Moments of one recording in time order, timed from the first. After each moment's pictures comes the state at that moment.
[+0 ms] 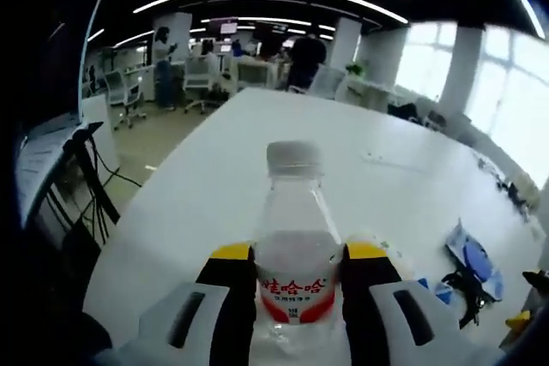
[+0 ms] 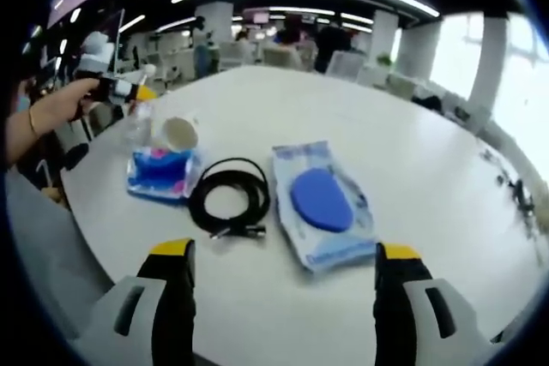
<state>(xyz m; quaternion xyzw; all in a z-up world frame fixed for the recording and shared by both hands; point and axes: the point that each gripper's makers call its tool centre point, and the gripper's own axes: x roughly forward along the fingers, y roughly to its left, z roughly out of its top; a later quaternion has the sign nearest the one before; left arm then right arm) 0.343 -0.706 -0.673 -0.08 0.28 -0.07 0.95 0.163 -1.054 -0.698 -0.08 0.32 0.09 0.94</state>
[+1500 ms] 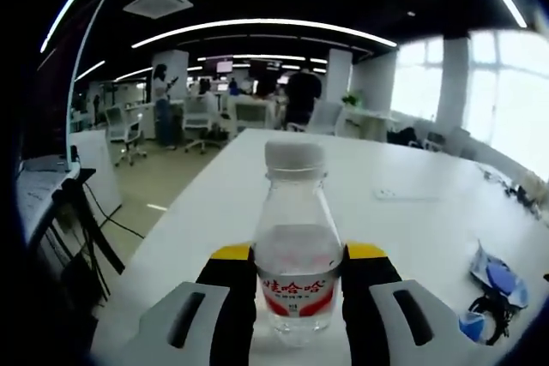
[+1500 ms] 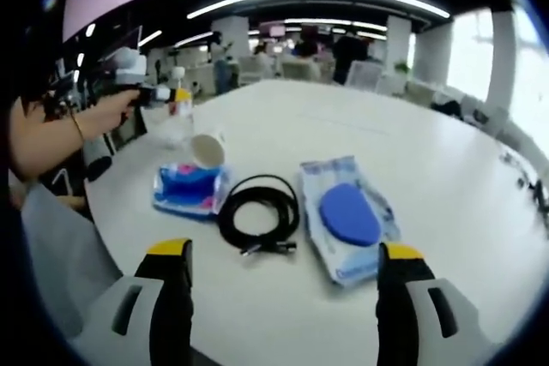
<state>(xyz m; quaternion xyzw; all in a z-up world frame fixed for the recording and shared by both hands) 0.410 -0.691 -0.651 -0.05 0.19 -0.07 0.98 0.166 -1.027 -0.688 -0.04 0.29 0.14 0.94</state>
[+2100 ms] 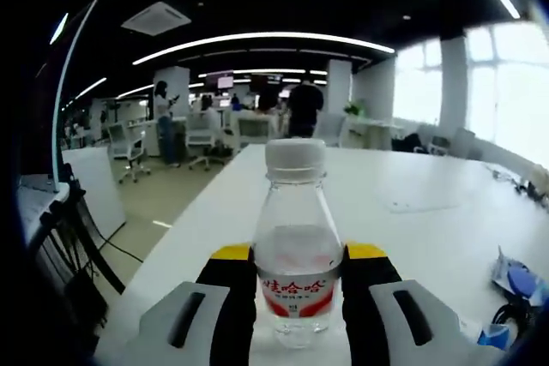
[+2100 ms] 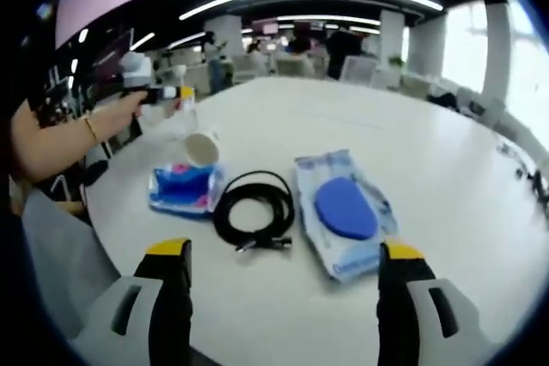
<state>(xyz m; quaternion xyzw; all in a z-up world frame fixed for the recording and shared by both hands) 0.450 -0.686 -0.652 -0.02 0.15 -0.06 0.99 0.166 -1.033 -0.694 -0.03 0.30 0.13 0.94</state>
